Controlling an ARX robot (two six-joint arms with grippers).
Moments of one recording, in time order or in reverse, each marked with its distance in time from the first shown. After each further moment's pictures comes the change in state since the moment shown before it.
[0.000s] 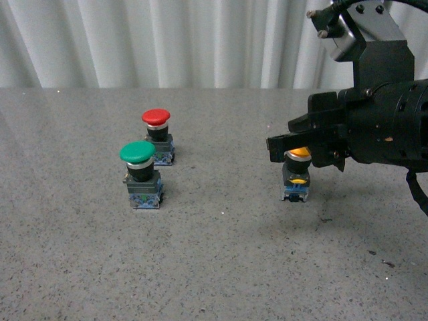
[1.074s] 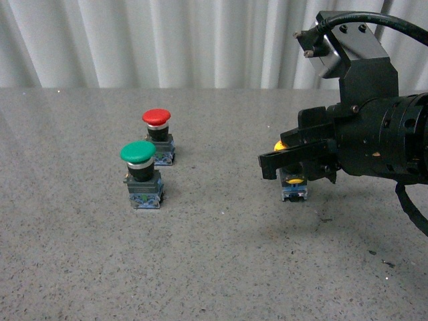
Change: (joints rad) left arm 0.000 0.000 0.000 0.000 0.000 0.000; right arm 0.013 0.035 0.003 -0.043 -0.011 -0.023
